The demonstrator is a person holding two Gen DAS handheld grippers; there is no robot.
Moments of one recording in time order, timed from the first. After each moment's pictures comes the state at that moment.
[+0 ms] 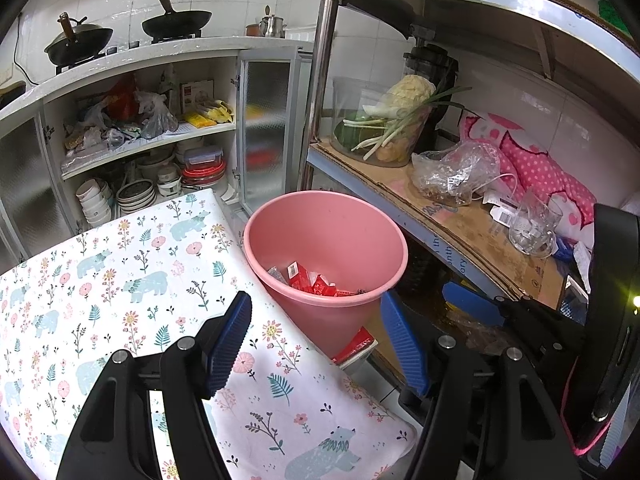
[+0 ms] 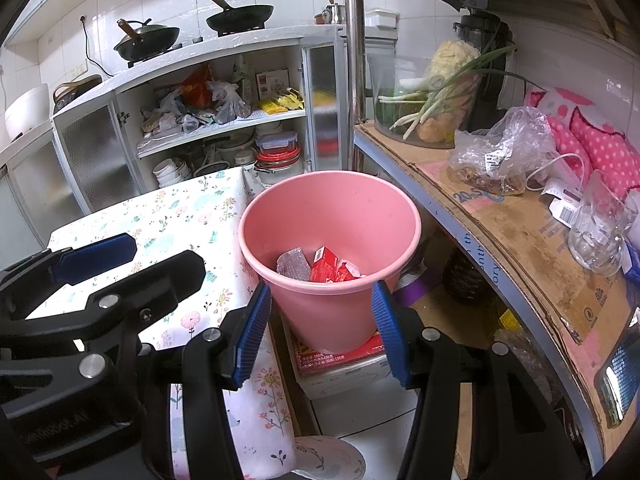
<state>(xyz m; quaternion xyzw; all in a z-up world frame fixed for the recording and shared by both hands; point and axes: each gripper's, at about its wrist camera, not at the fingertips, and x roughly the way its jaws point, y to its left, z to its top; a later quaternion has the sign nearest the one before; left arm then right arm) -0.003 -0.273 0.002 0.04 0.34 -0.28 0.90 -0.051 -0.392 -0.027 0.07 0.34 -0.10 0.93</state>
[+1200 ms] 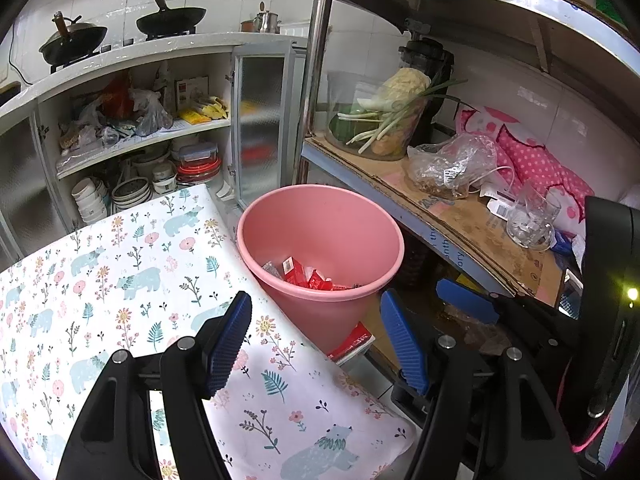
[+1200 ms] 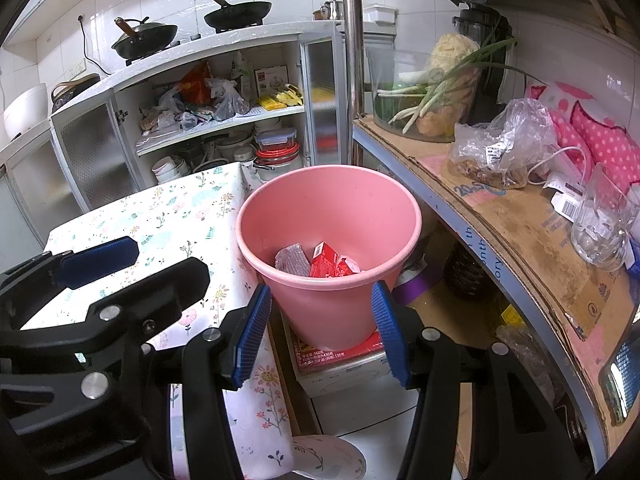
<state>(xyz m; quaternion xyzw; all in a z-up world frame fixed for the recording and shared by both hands) -0.001 -0.277 -0.004 0.05 0.35 -0.29 0.89 -0.047 -0.395 -0.035 0.07 0.34 -0.10 0.93</state>
